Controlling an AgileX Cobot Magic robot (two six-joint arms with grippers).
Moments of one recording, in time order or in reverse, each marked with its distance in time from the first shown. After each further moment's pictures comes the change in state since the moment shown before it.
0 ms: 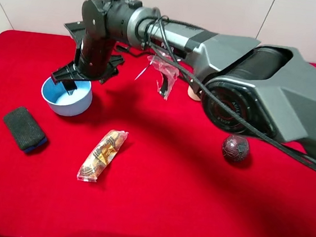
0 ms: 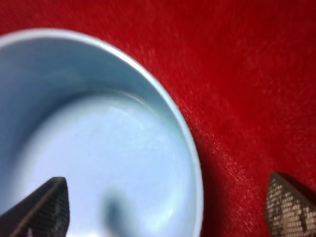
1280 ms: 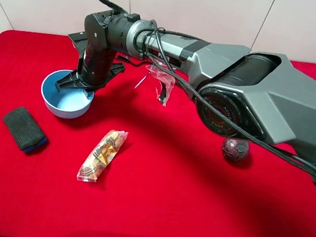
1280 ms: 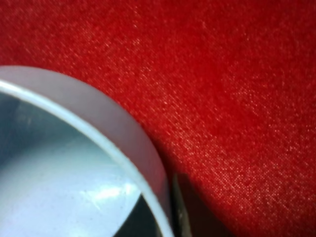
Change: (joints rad) left arm 0.000 0.000 0.000 0.000 0.000 0.000; right arm -0.003 0.062 0.003 0.000 -0.051 -0.002
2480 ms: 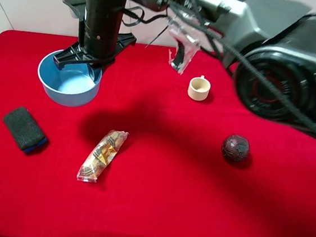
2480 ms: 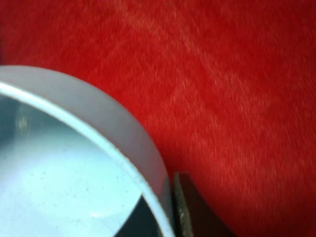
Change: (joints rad) left arm 0.000 0.000 0.000 0.000 0.000 0.000; right arm 0.001 -0.193 0.017 -0.023 0.291 -0.028
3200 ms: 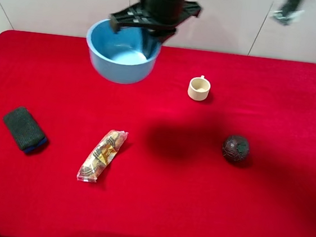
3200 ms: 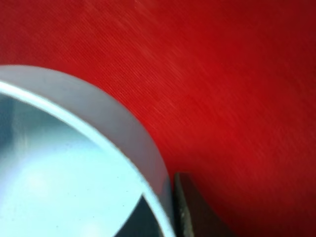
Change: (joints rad) left arm 0.000 0.000 0.000 0.000 0.000 0.000; right arm -0.117 -0.376 0.346 -0.004 0.075 -0.025
